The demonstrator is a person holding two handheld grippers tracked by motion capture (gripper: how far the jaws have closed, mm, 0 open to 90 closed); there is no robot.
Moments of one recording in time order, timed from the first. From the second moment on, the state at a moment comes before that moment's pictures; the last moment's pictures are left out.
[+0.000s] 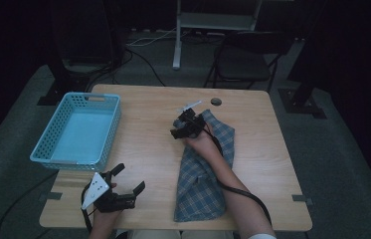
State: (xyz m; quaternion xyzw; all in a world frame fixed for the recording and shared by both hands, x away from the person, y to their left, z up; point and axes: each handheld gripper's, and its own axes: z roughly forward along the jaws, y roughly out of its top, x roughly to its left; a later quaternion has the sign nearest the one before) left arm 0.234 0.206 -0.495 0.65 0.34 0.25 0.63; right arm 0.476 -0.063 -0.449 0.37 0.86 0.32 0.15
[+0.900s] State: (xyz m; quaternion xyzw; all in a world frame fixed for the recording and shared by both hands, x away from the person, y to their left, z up) left arm 0.234 0.207 -0.495 0.65 0.34 0.25 0.63; right arm 0.487 -0.068 -0.454 0.43 0.84 0.29 0.16
